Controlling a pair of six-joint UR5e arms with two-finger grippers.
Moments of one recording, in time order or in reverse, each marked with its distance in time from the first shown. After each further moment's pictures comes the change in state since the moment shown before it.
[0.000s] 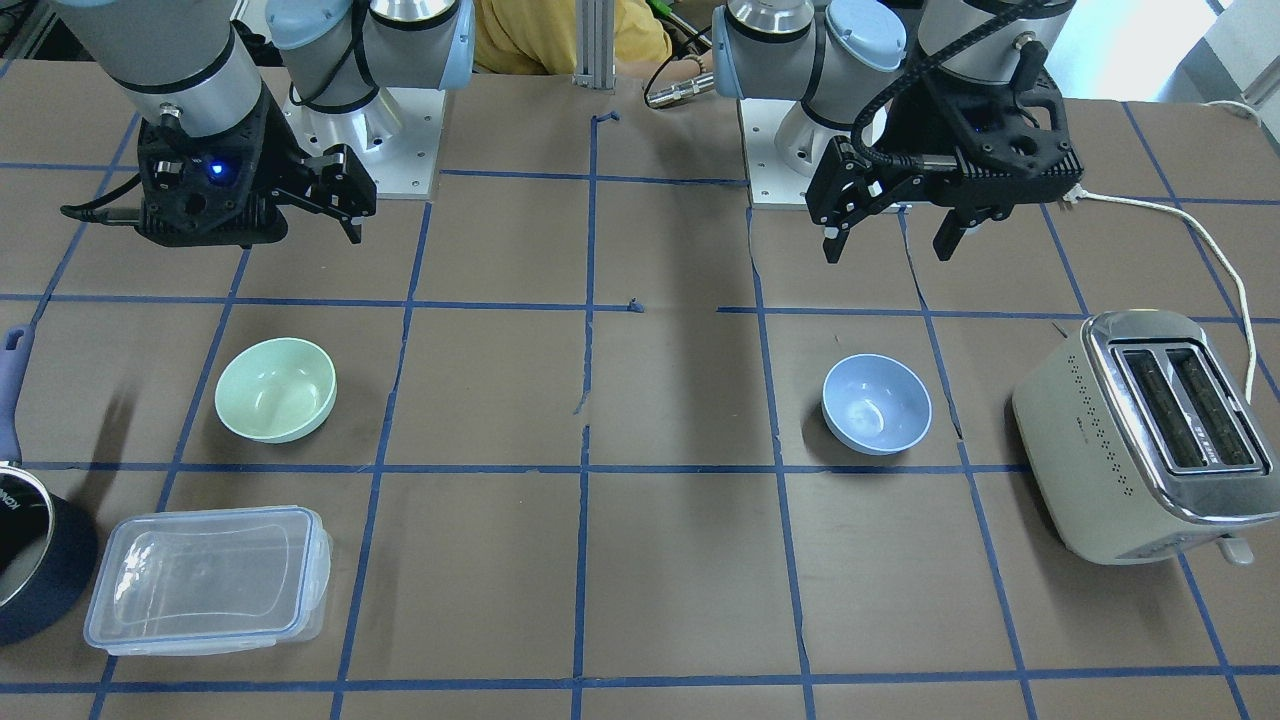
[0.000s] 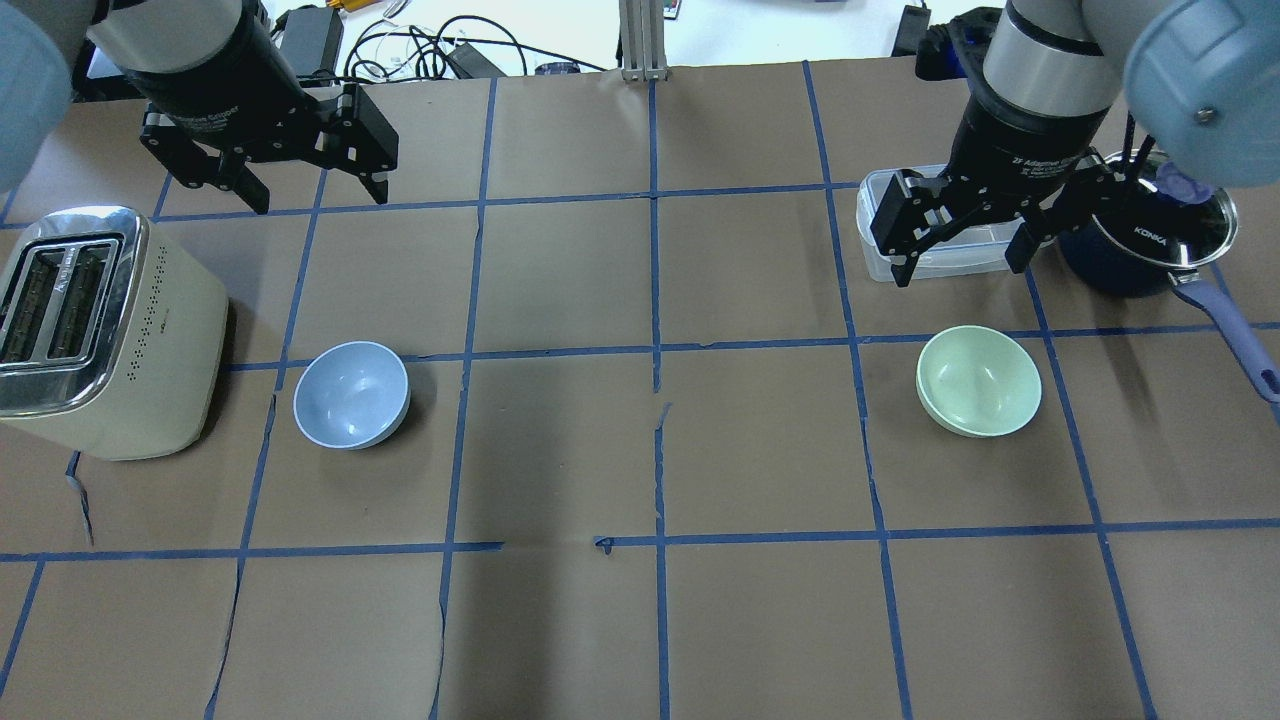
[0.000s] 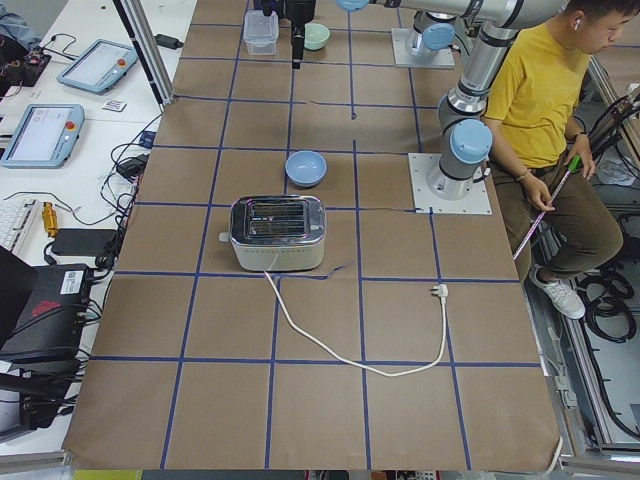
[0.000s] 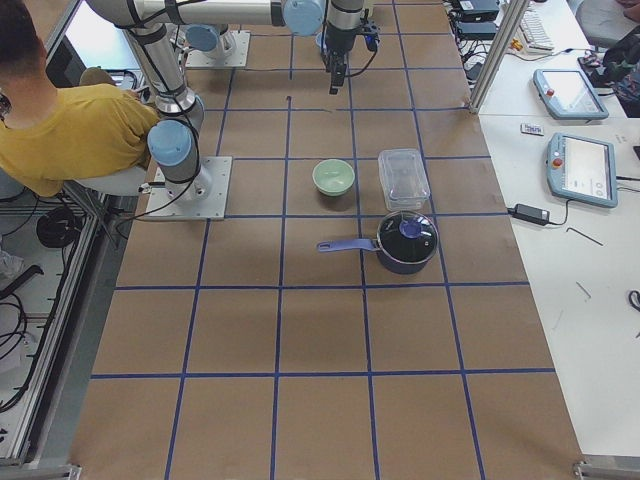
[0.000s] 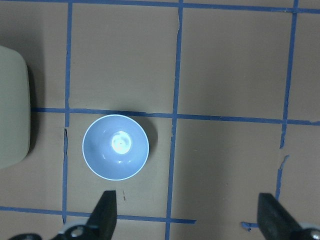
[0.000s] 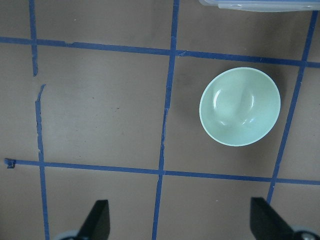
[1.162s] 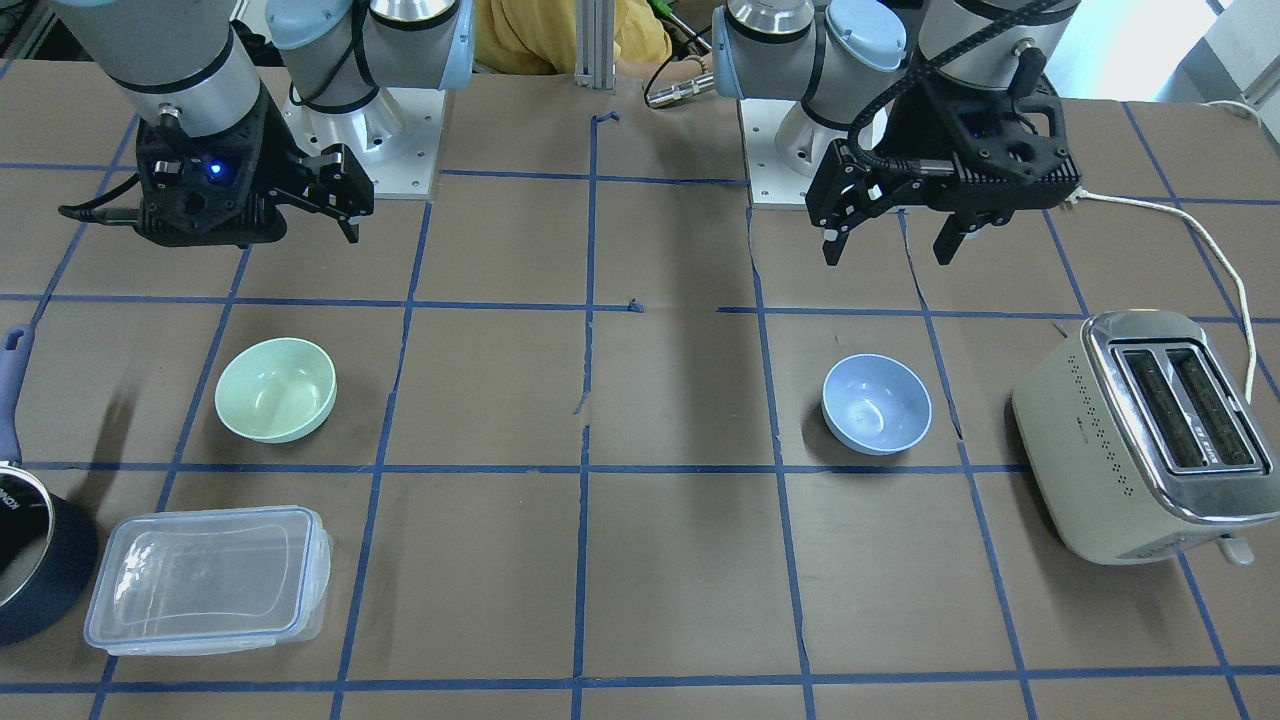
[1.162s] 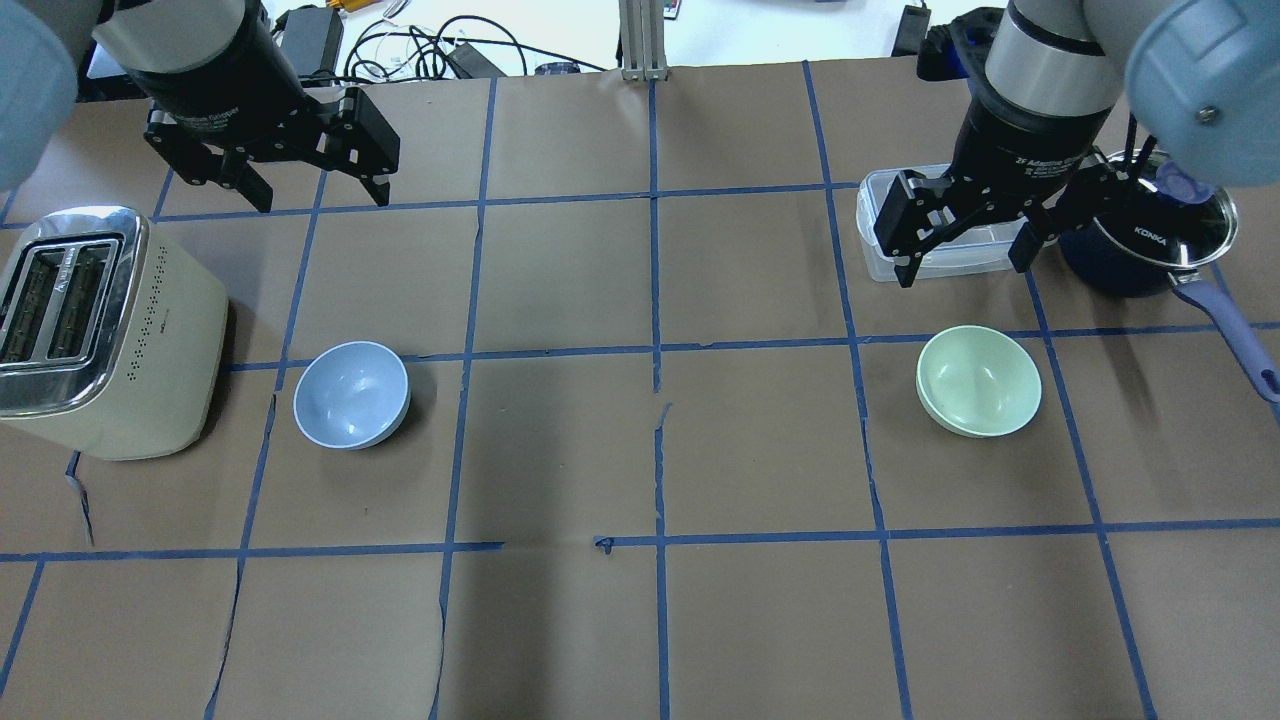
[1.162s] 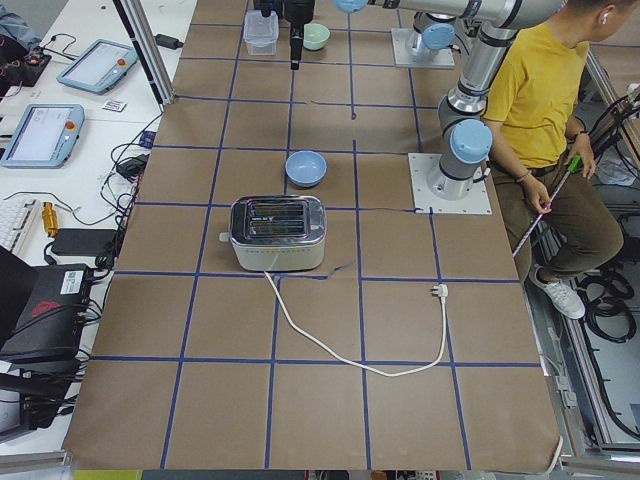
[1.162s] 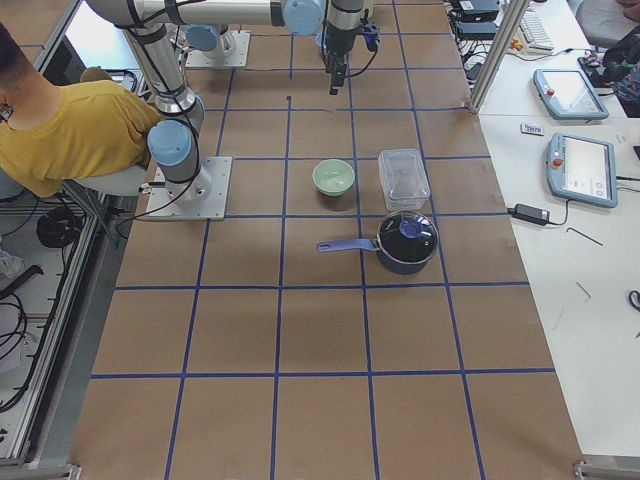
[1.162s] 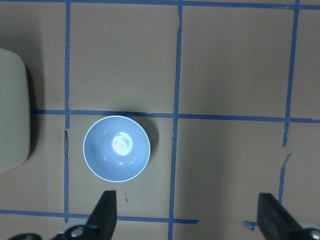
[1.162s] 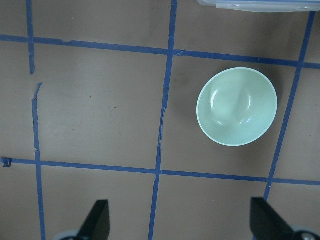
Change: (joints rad) left arm 0.002 -0.004 0.001 0.001 -0.002 0.056; right arm -0.001 0.000 0.000 0.001 -0.009 -0.008
